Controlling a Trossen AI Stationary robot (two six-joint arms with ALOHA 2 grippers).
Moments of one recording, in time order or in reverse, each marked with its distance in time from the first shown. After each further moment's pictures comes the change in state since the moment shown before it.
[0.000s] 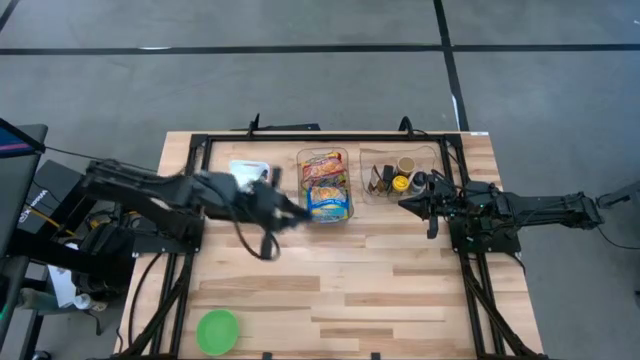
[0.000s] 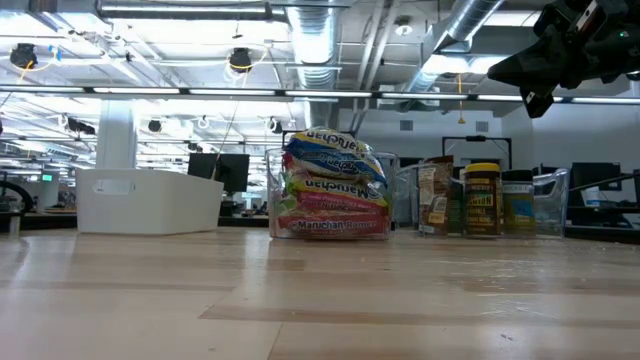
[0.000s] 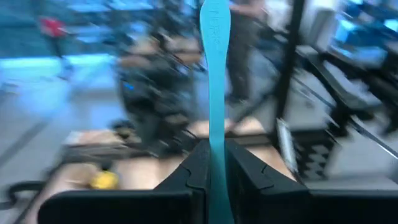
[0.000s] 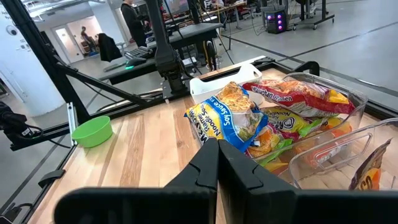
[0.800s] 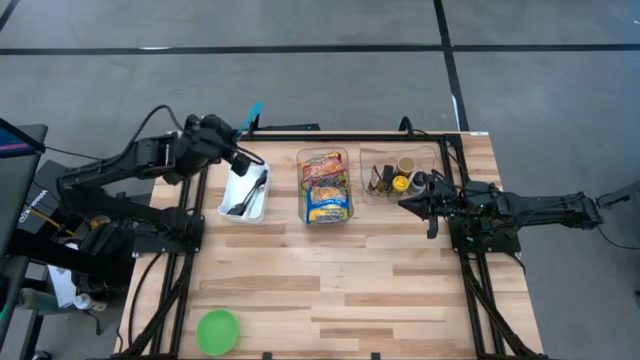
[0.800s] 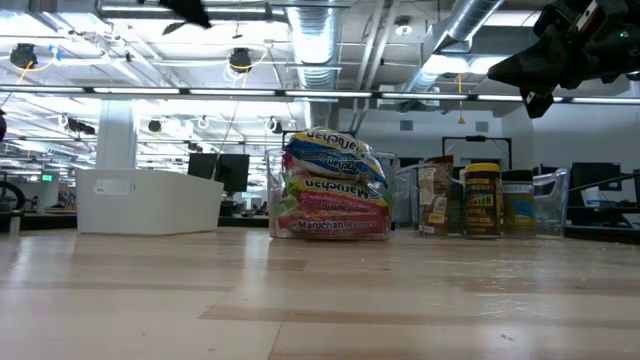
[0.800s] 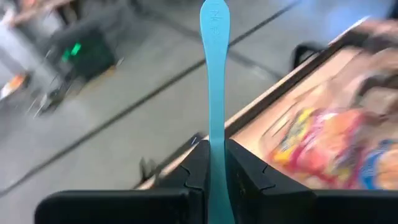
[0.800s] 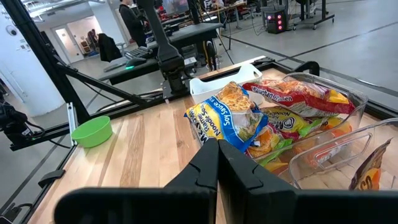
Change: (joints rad) left arm 0.415 -0.264 0.000 -0.742 -0.594 -0.265; right arm 0.000 0.000 0.000 0.000 0.000 0.000
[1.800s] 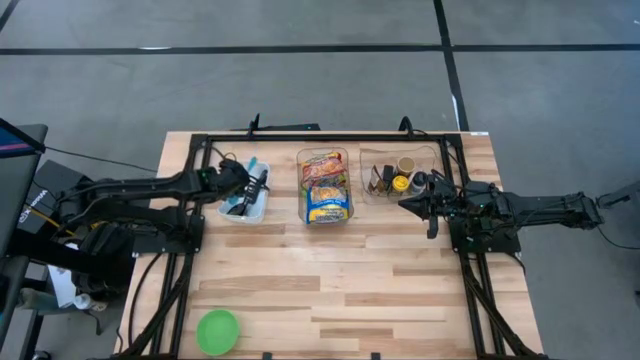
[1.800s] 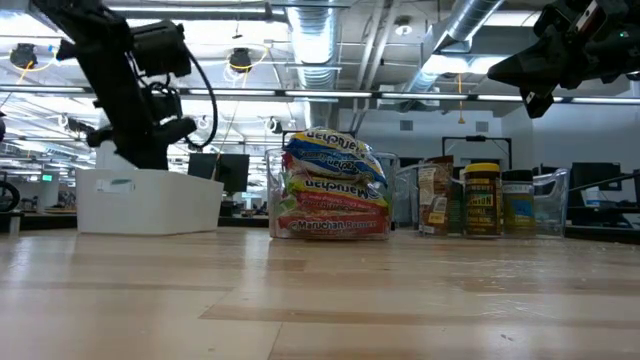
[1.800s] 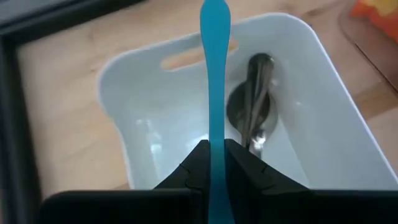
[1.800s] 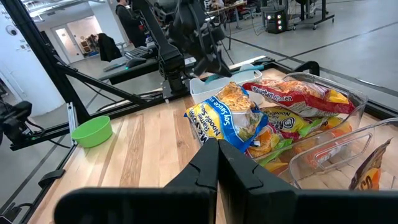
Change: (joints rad) left arm 0.213 0.006 -0.766 0.333 0.284 -0.421; right arm 0.000 0.000 0.000 0.000 0.000 0.000
